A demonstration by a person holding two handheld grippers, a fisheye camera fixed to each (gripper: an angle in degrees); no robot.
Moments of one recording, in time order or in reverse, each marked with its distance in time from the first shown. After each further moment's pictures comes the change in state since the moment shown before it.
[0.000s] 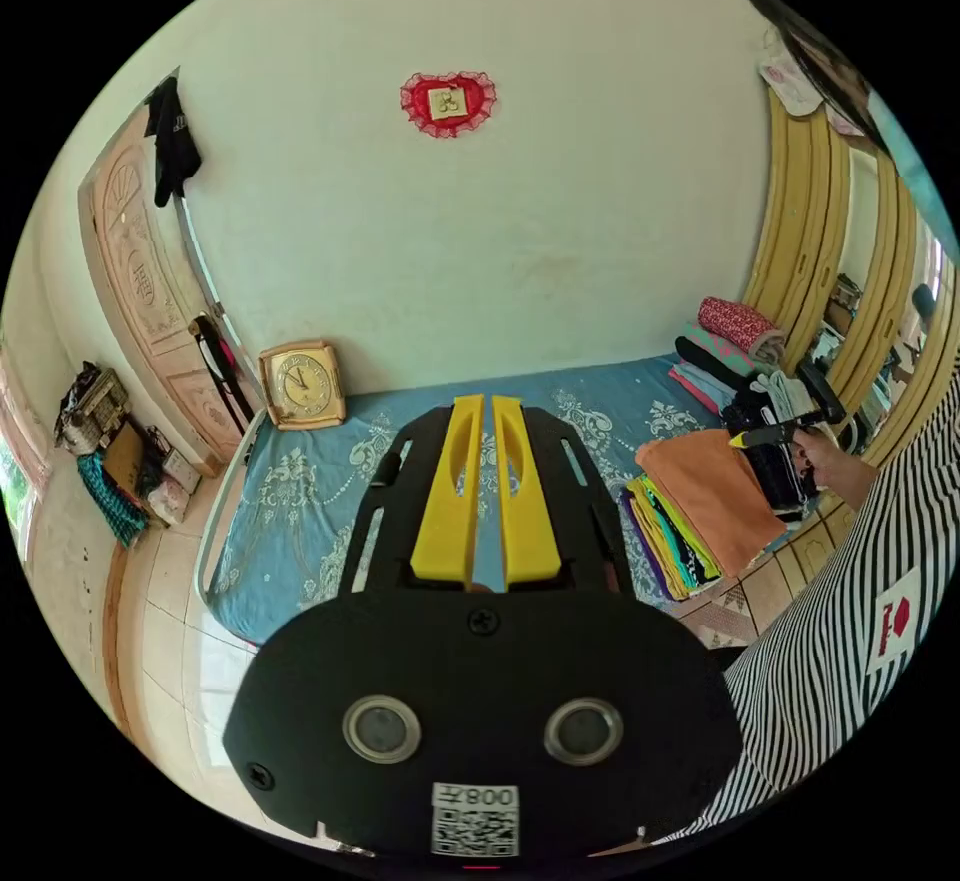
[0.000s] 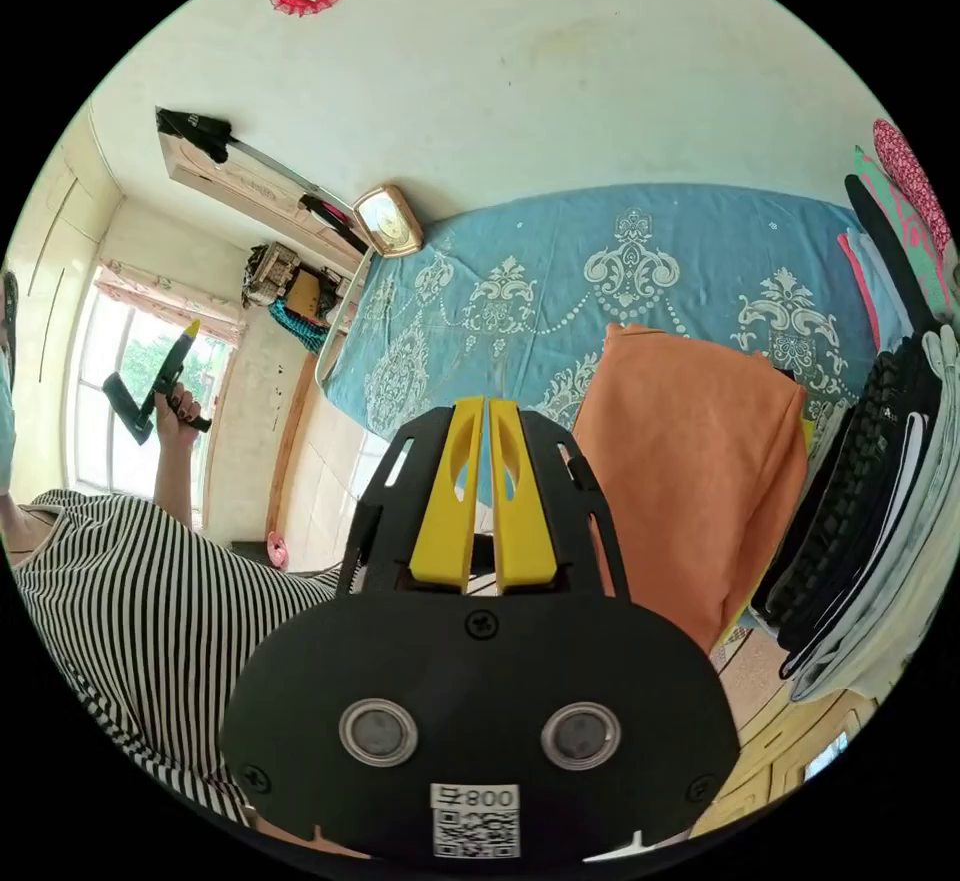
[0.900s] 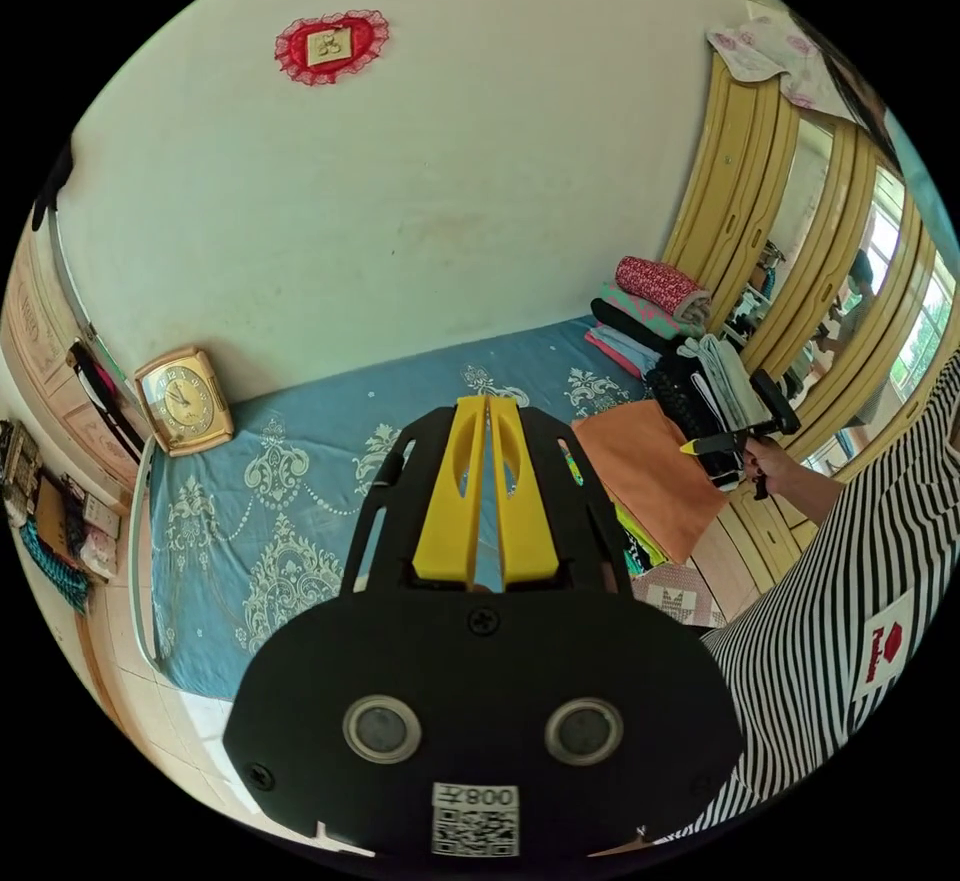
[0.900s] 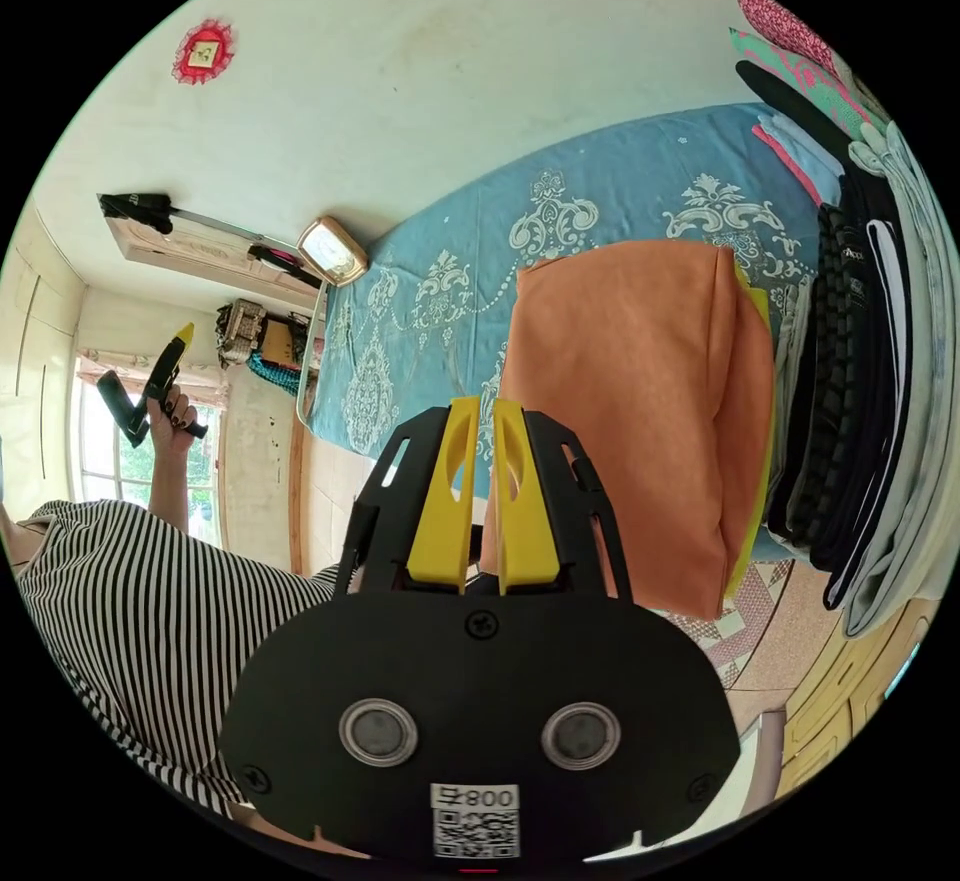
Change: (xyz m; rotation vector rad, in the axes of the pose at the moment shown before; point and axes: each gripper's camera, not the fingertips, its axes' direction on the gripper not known) left arm -0.026 -0.045 0.102 -0.088 0.300 0.100; right arm -0.025 0.045 -0.013 0.051 -0.010 0.215
